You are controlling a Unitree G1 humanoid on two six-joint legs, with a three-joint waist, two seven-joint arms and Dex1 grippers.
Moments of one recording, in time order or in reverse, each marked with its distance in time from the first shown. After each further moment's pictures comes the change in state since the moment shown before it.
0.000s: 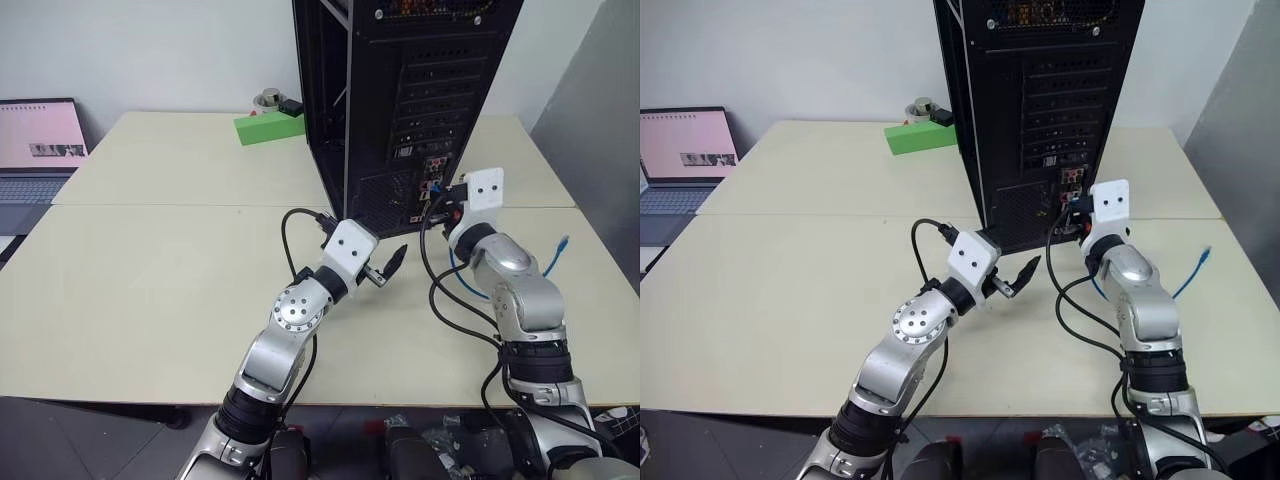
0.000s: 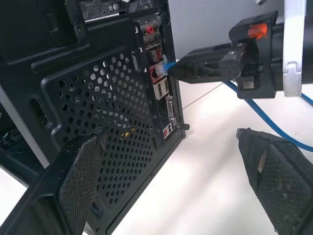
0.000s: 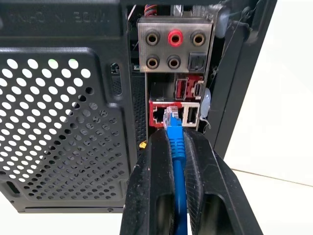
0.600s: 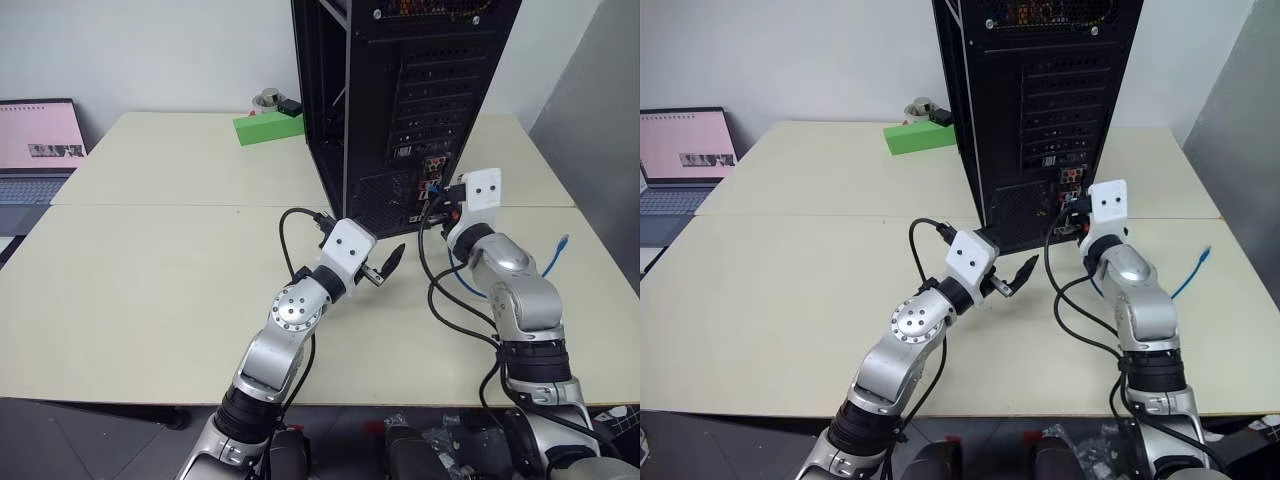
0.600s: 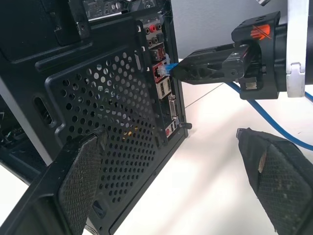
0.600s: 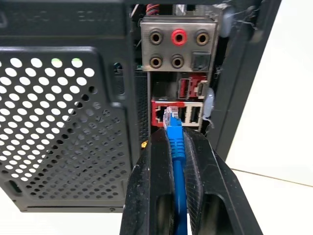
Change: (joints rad) left arm 0.001 0.003 0.007 0.000 0.003 0.000 -0.003; right arm -0.002 0.008 0.011 0.000 -0.008 0.001 0.021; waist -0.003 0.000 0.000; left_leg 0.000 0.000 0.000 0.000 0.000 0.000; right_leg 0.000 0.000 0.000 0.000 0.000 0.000
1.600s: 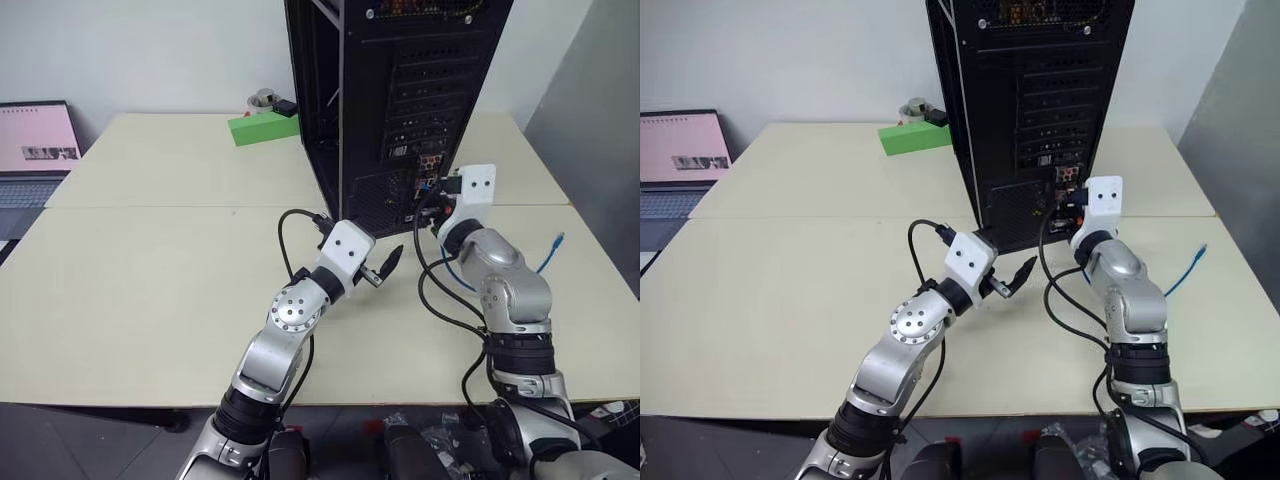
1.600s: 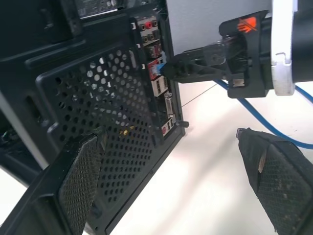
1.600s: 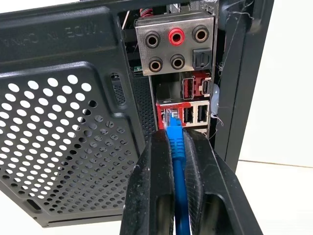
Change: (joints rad) left arm 0.006 0.005 0.001 0.000 0.002 -0.001 -0.001; right arm -0.065 0.088 -0.062 0.035 0.030 0.074 -0.028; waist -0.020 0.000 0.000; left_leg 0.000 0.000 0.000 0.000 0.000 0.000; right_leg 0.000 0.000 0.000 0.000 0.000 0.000
